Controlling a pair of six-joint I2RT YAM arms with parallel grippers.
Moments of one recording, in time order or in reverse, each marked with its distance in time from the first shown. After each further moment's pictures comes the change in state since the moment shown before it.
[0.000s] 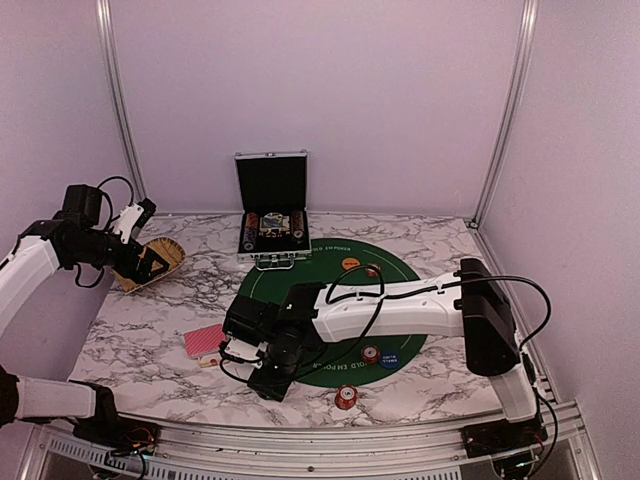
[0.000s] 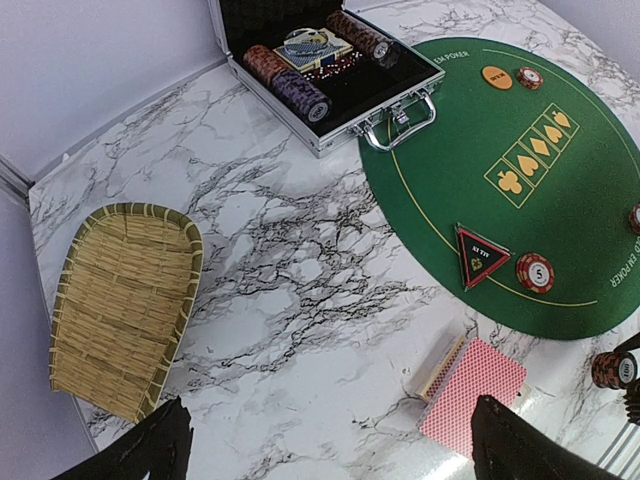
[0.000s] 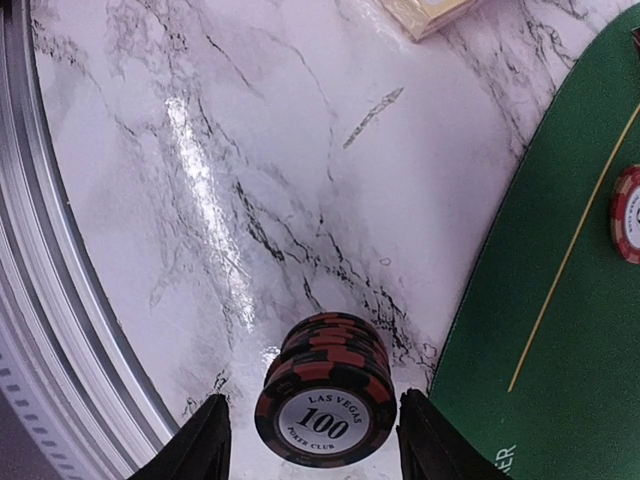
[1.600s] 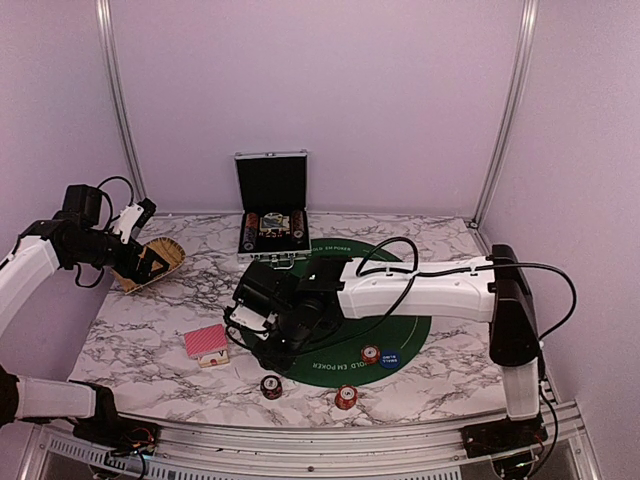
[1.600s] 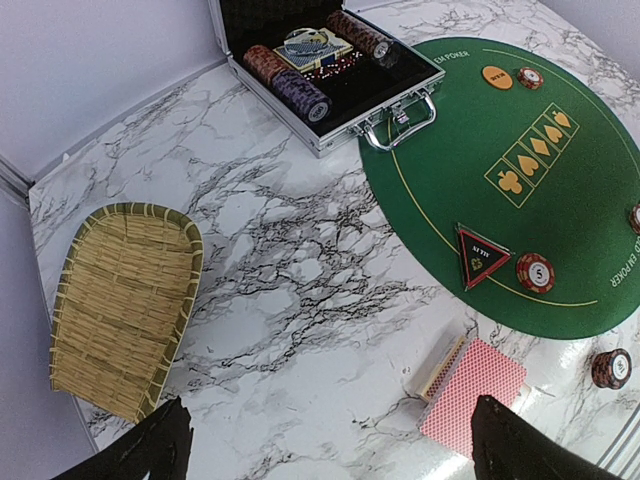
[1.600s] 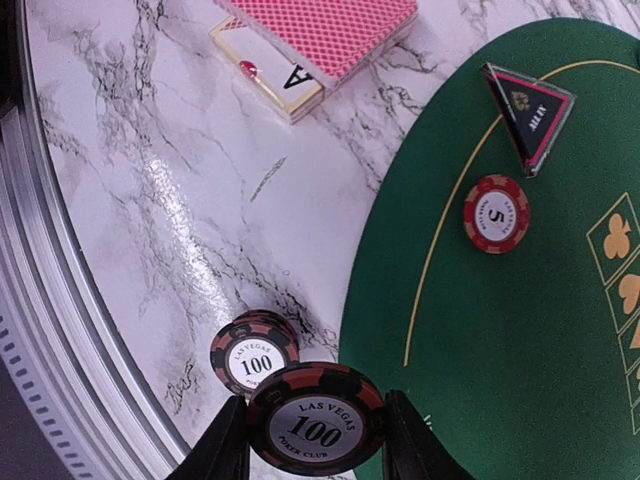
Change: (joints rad) left arm 0.000 0.000 0.000 0.000 0.000 0.000; right arm -0.052 -0.115 -0.018 0.024 0.069 0.034
